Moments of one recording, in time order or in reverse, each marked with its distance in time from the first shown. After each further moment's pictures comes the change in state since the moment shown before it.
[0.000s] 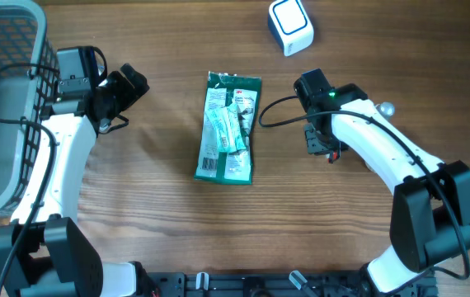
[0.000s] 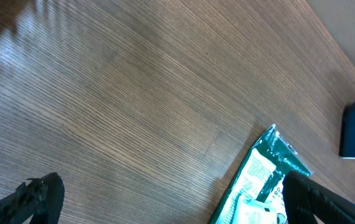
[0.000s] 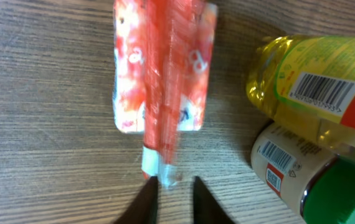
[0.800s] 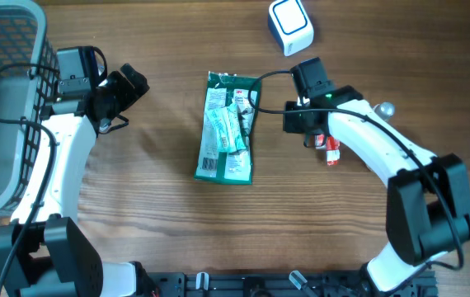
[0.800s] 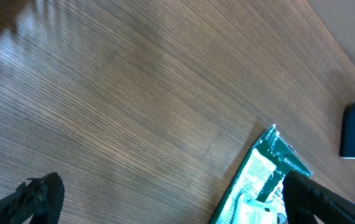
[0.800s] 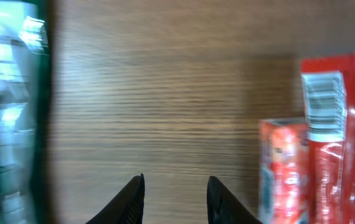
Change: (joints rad) left arm 0.000 0.000 0.000 0.000 0.000 0.000; right arm -0.001 0.048 -0.024 0.378 -0.270 0.179
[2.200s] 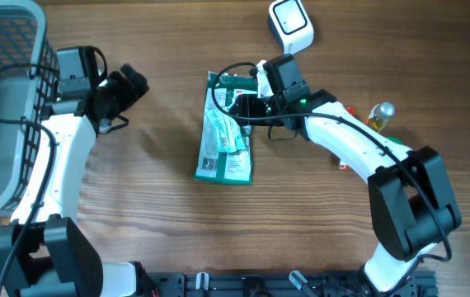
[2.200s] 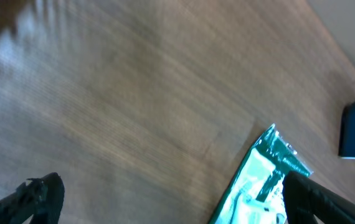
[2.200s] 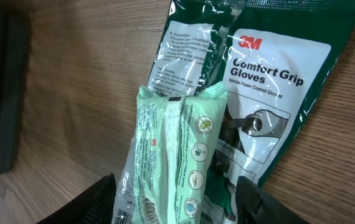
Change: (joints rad) left arm 0.000 0.000 0.001 -0.014 0.006 0.002; right arm 0.115 0.046 0.048 0.304 -0.415 0.030
